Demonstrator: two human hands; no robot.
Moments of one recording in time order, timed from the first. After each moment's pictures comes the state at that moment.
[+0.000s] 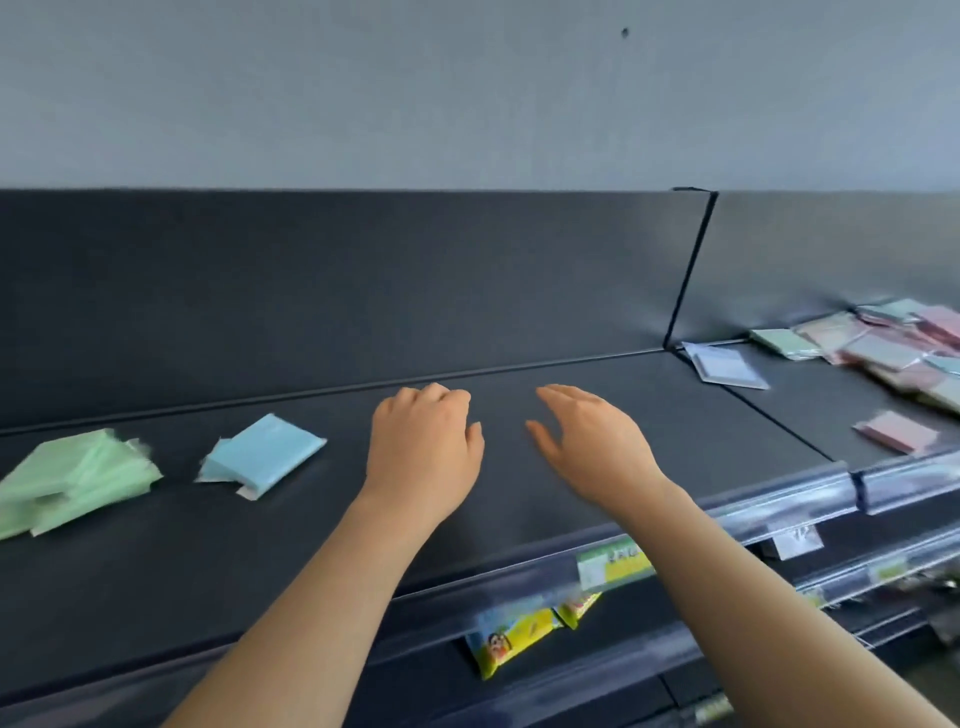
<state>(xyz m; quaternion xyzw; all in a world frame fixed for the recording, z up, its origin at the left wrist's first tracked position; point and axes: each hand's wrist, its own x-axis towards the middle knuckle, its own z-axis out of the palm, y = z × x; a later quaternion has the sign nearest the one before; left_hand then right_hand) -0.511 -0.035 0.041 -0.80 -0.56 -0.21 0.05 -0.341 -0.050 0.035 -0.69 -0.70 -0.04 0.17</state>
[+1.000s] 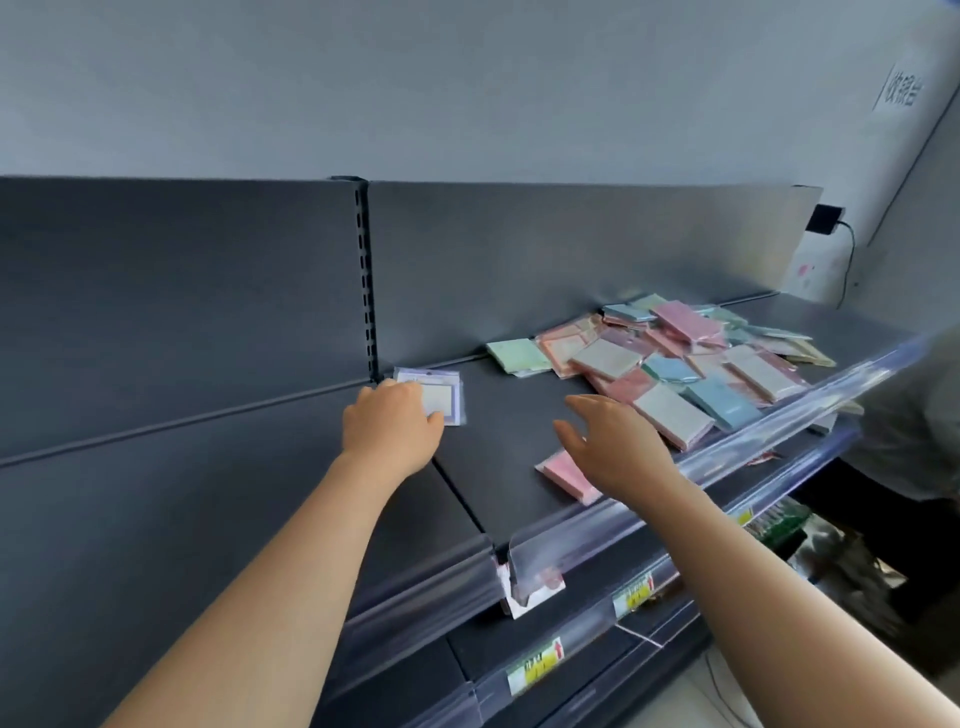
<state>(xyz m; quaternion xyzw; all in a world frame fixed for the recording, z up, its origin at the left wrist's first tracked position) -0.097 0.055 0.017 -0.82 -0.54 -0.15 -0.07 0.099 -0.055 0.022 -0.81 -0.57 -0.02 0.15</state>
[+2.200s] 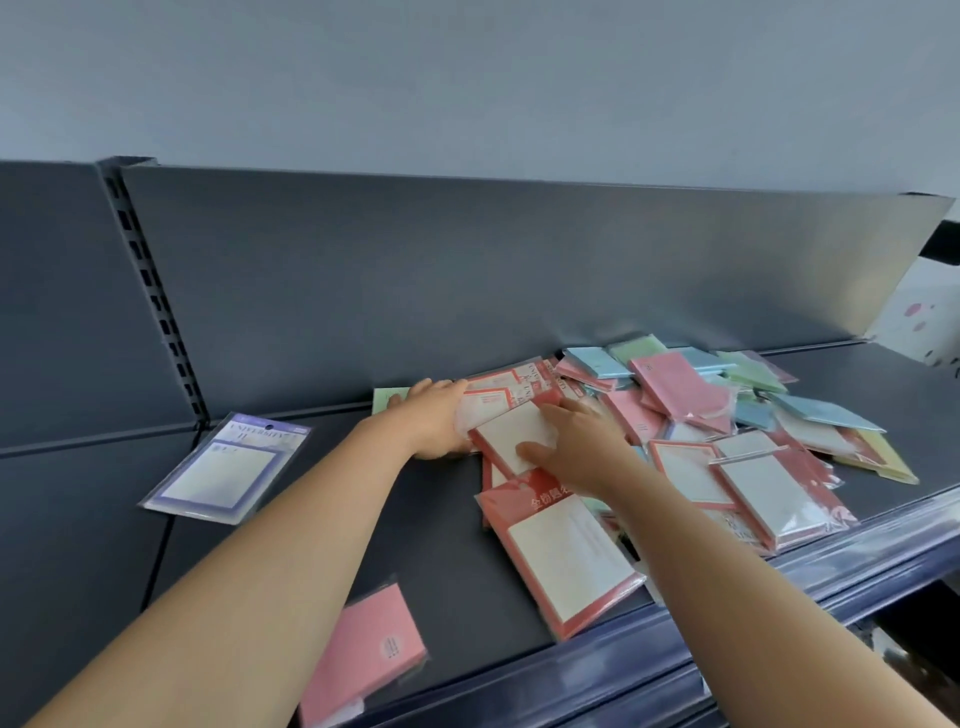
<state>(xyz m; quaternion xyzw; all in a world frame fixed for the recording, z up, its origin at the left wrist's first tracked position) 0.167 0.170 0.008 -0.85 -0.51 0.00 -0.14 0.338 0.084 0.012 -0.76 -0.65 0.08 0.07</state>
